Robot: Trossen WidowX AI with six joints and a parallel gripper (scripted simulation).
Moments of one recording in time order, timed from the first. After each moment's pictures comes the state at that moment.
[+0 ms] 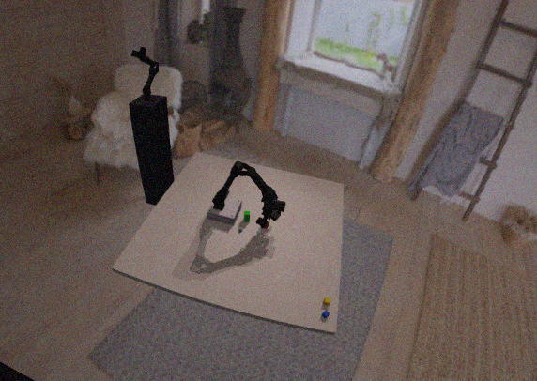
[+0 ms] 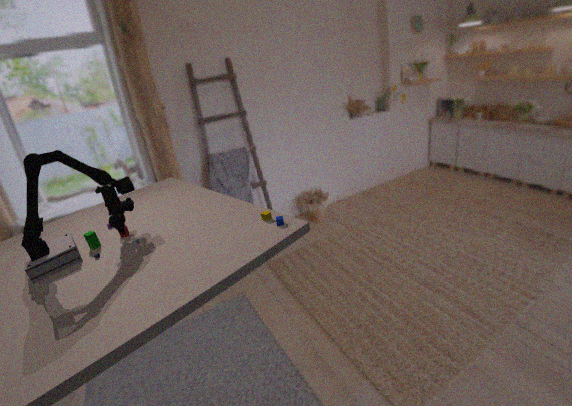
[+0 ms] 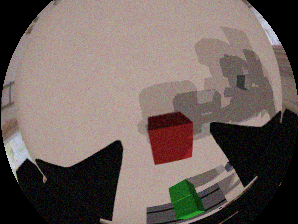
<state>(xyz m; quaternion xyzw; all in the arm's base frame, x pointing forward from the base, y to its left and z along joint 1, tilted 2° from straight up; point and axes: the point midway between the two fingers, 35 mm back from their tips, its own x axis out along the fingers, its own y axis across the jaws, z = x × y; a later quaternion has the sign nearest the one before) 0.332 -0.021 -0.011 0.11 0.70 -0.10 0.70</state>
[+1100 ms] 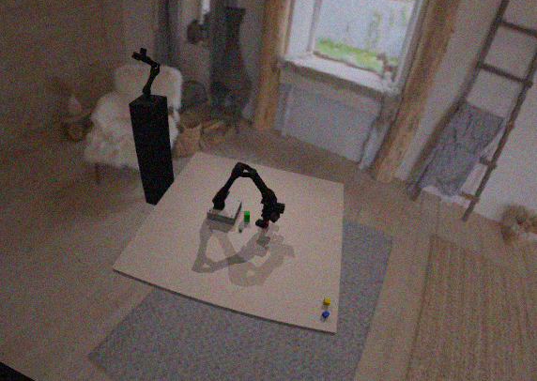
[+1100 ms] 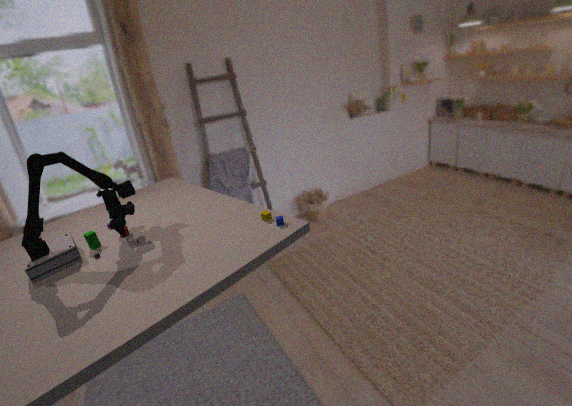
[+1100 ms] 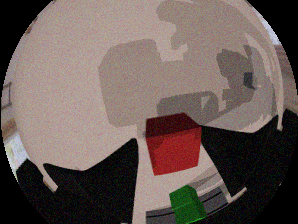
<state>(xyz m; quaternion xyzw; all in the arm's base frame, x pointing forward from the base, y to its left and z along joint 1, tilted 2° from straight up) 0.329 -0.021 -0.028 0.10 0.70 -0.10 0.70</state>
